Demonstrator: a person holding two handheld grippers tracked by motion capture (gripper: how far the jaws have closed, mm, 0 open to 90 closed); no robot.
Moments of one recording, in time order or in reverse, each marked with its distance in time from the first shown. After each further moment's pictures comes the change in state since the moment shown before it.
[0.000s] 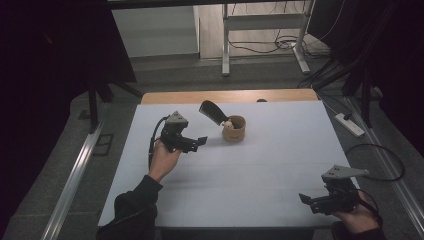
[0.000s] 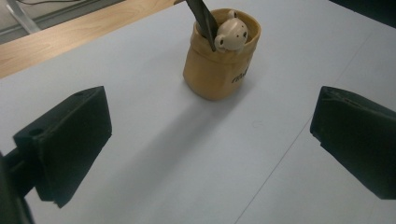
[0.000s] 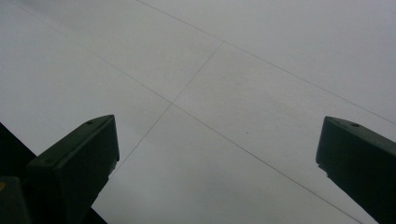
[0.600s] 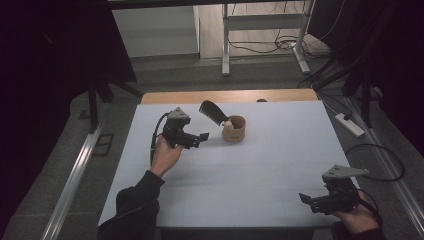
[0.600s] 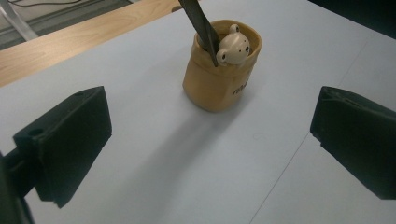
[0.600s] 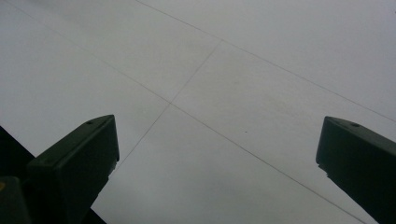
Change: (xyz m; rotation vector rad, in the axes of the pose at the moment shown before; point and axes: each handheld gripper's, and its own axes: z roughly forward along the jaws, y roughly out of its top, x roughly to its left) left arm 0.007 0.010 0.007 -0.010 -0.023 -0.009; right arm 0.000 0.000 0.000 0.005 -0.005 0.011
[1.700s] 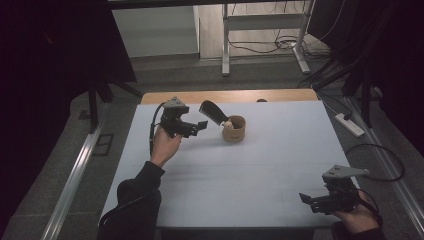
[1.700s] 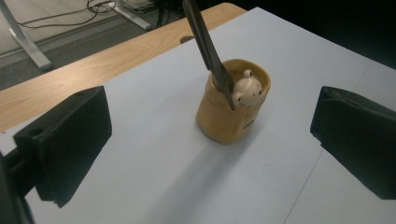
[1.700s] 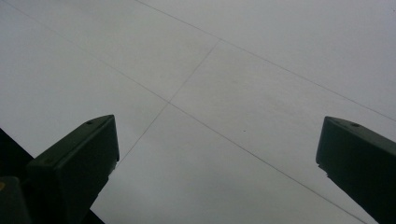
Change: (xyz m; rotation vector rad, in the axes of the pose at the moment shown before) left arm 0.017 0.022 -0.004 -0.070 -0.002 -0.002; right arm -0.001 0.000 0.000 0.001 -0.003 0.001
